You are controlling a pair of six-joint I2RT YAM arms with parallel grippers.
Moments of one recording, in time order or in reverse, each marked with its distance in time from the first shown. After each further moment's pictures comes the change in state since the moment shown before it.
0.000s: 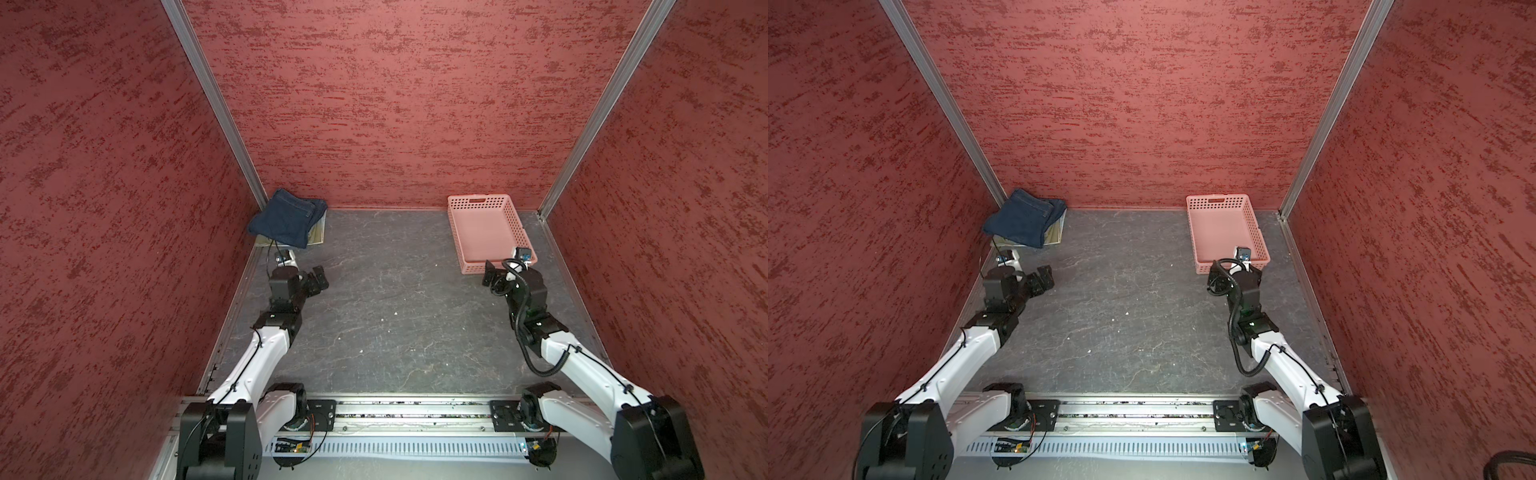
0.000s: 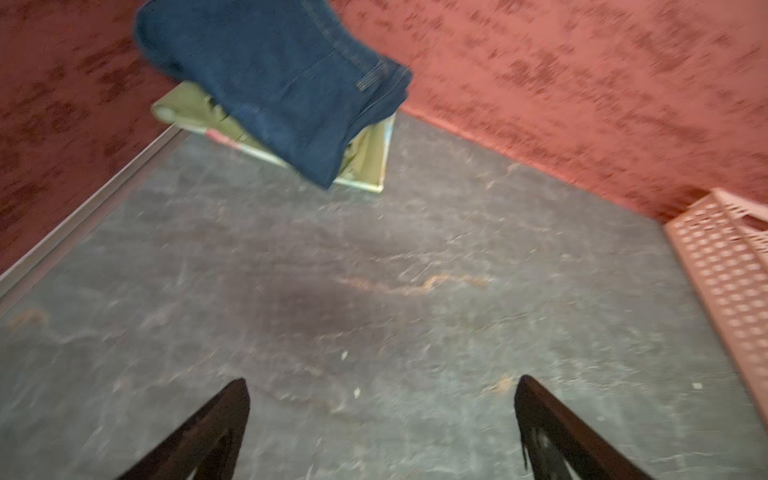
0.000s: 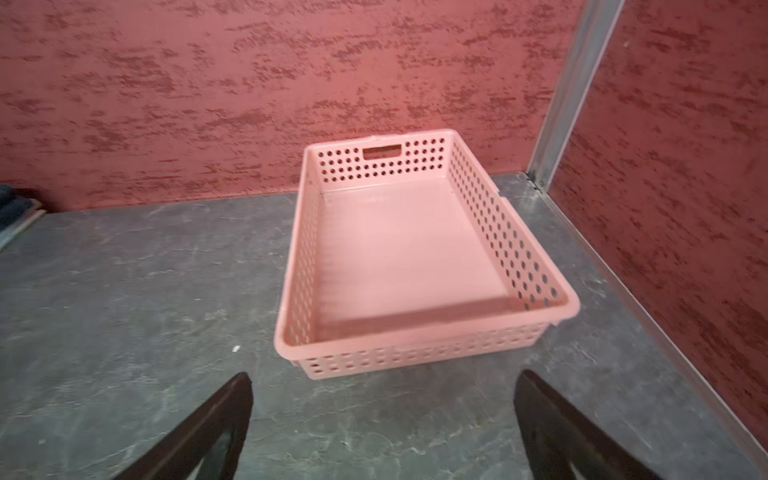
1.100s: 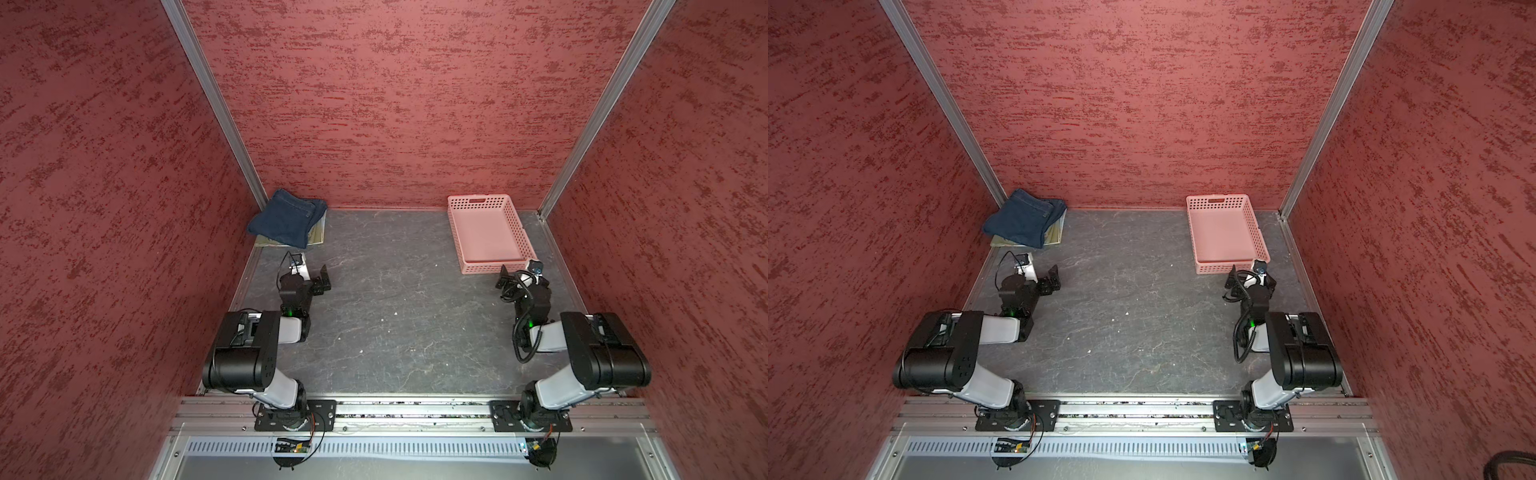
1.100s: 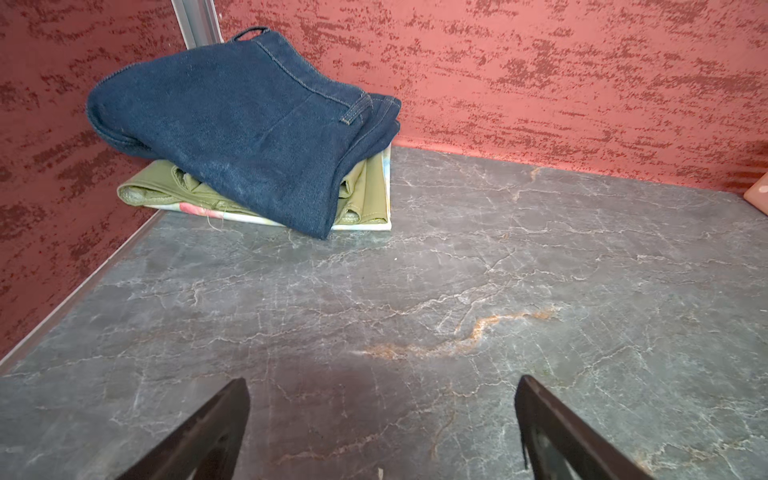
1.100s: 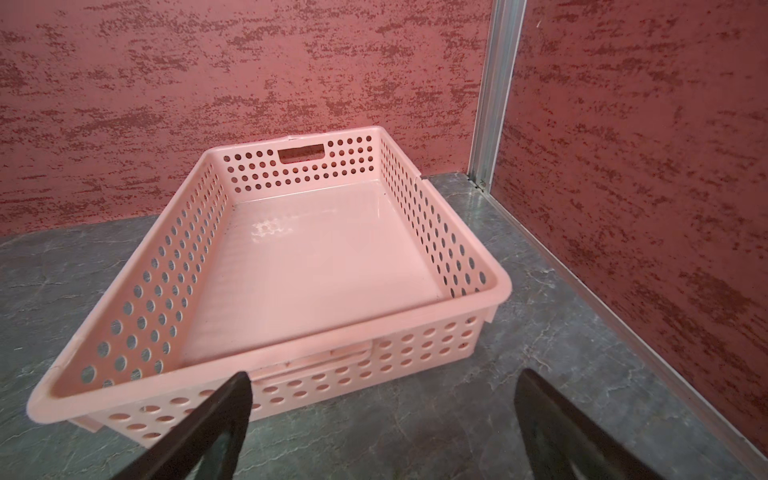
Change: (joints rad) left arm 0.027 0.513 -0.098 0.824 0.054 0.231; right arm -0.256 0.525 -0.156 0.826 -0.153 -0.057
